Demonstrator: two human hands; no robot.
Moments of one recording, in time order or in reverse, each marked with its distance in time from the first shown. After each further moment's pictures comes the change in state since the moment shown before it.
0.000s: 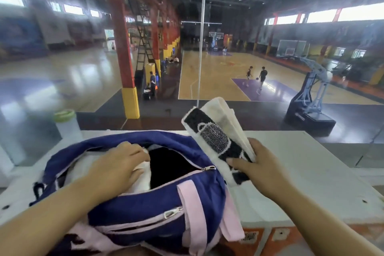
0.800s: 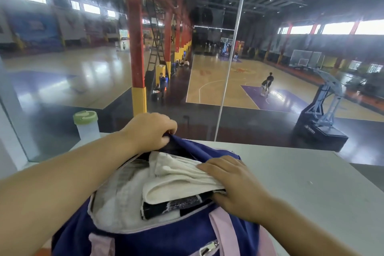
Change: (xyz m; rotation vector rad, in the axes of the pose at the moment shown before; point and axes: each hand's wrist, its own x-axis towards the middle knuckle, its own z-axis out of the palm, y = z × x) left_hand 0.080 -0.073 -0.028 -0.010 -0.086 -0.068; right_hand 0.039 -0.043 0.103 -0.516 -0.225 -0.811
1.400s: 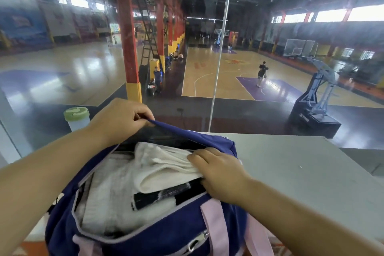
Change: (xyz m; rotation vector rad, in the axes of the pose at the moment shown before) left_hand -0.029 -0.008 -0.025 -0.392 0.139 -0.169; right_hand 0.011 -0.006 0.011 -0.198 -0.098 -0.028
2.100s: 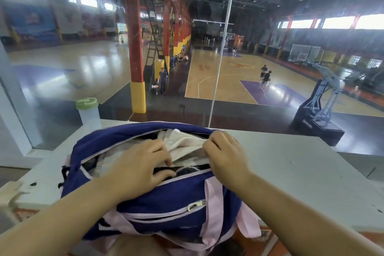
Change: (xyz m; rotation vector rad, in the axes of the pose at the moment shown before) left_hand -0.103 0.055 0.051 0.122 -0.077 0.211; right_hand -0.028 -0.013 -0.020 -0.018 0.385 0.083
